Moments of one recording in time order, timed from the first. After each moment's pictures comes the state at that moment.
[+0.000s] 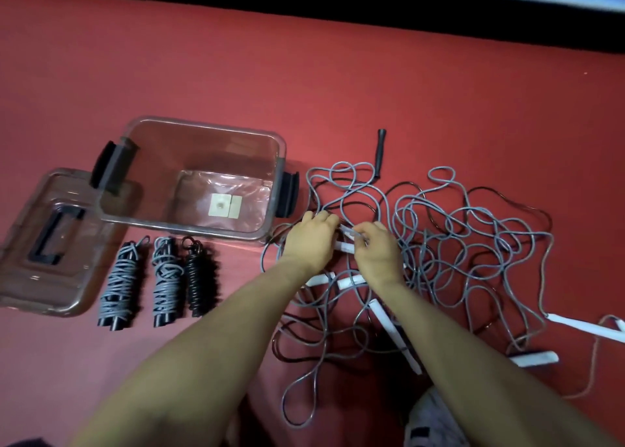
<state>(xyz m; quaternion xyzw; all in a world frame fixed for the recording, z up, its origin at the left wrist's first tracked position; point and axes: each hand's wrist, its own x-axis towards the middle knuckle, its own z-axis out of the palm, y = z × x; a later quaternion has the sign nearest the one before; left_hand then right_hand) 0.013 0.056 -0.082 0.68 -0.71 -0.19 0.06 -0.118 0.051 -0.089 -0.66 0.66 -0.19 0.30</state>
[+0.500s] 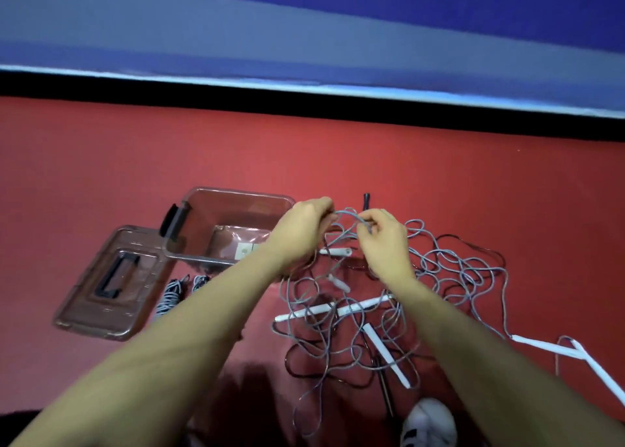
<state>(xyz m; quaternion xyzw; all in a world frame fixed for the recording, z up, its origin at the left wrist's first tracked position) 0.047 0.080 0.110 0.61 -0.72 -0.19 0.27 -0.111 0.067 0.083 -0.68 0.57 -0.38 0.25</state>
